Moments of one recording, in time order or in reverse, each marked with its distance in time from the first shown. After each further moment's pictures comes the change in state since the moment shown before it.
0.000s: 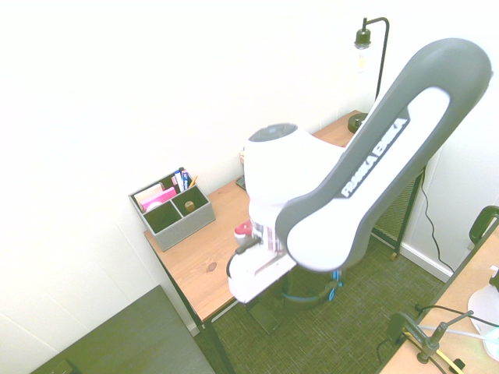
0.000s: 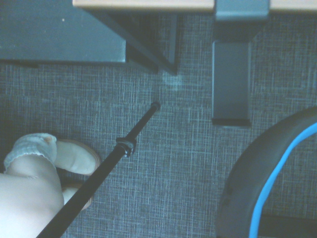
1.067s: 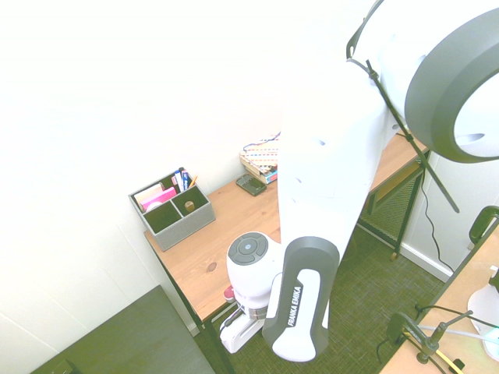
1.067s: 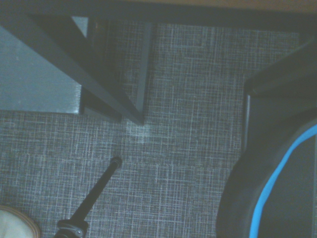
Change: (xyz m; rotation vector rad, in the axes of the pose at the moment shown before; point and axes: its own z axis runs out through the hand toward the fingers) arm 0.029 -0.050 0.142 -0.002 0.205 -0.015
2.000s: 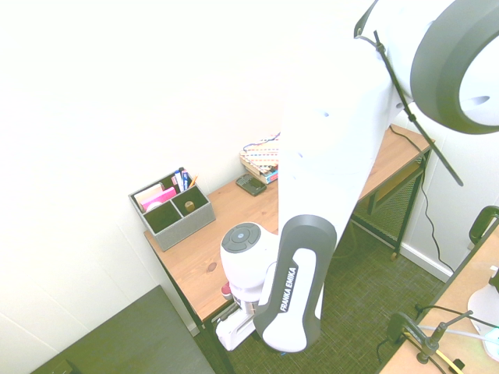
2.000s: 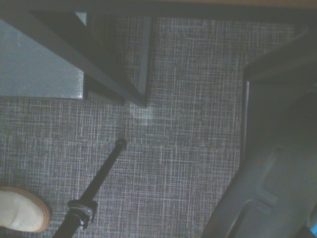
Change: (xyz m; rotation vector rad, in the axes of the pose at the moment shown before) arm 0.003 -0.006 -0.022 -0.047 -0.069 0.009
